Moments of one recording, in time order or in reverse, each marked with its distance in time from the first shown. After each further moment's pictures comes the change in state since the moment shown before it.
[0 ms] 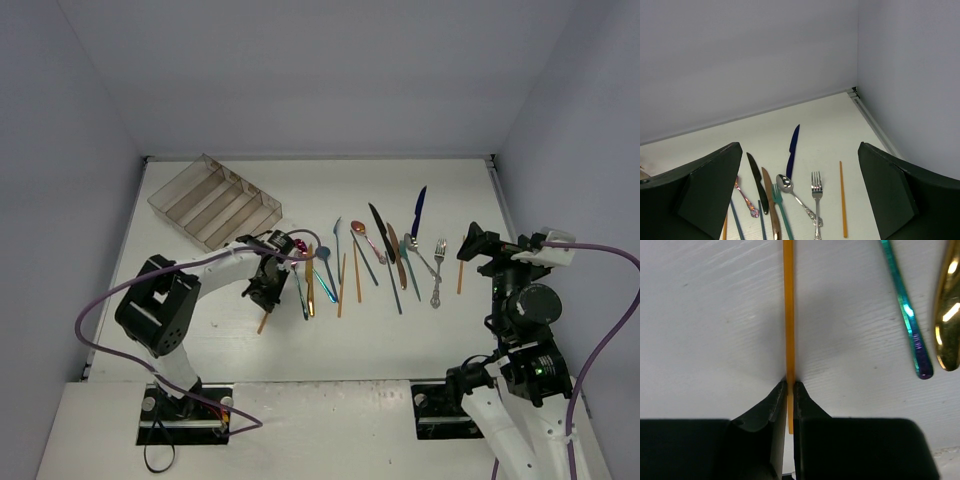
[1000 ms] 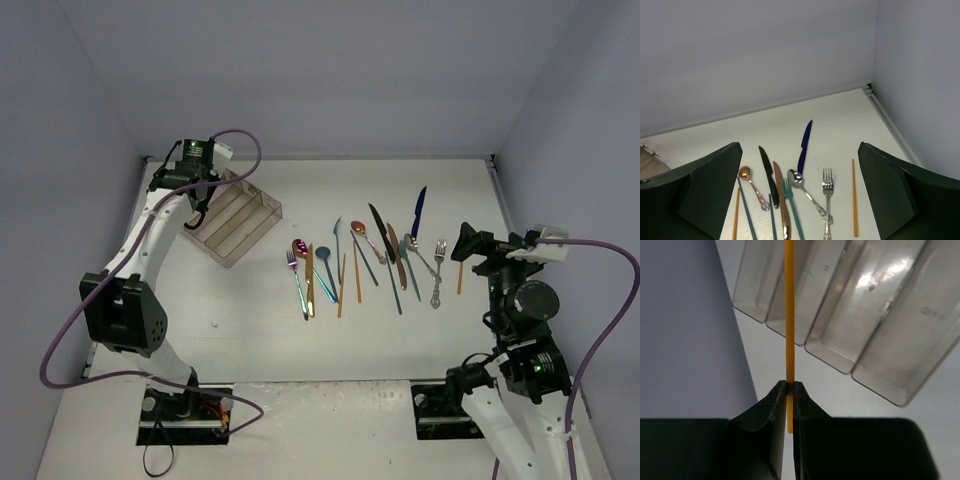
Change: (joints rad) left arm 0.420 -0.108 0.519 -0.059 -0.352 0.584; right arm 0.000 0.013 0.000 -0.004 -0.064 0.024
